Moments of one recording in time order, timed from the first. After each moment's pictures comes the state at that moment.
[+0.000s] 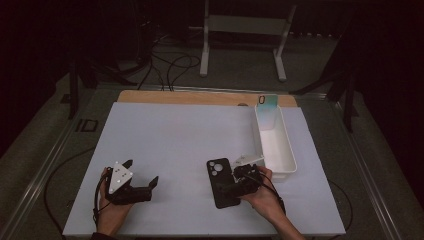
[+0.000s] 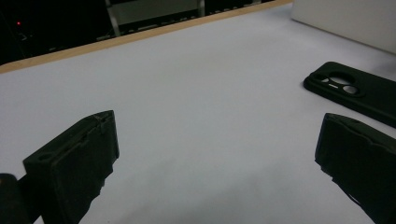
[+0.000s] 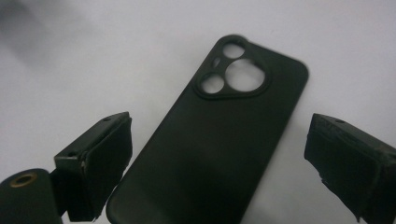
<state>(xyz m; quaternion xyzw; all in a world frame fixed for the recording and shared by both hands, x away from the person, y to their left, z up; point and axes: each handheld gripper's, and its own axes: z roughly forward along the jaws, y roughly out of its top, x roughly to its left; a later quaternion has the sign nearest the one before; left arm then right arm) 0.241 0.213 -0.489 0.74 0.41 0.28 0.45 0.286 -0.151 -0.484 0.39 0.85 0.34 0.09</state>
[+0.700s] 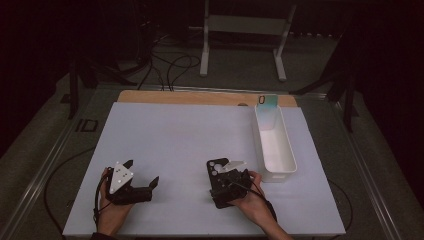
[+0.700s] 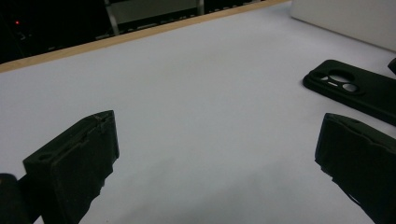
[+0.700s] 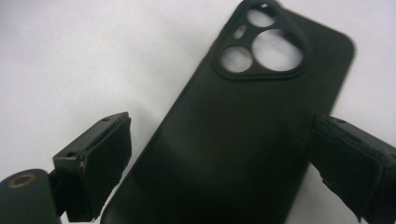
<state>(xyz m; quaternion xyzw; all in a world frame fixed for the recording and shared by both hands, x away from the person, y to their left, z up) 0.241 0.212 -0.490 0.74 0.41 0.28 0.45 0.279 -0.120 -0.506 0.38 0.87 0.27 0.11</state>
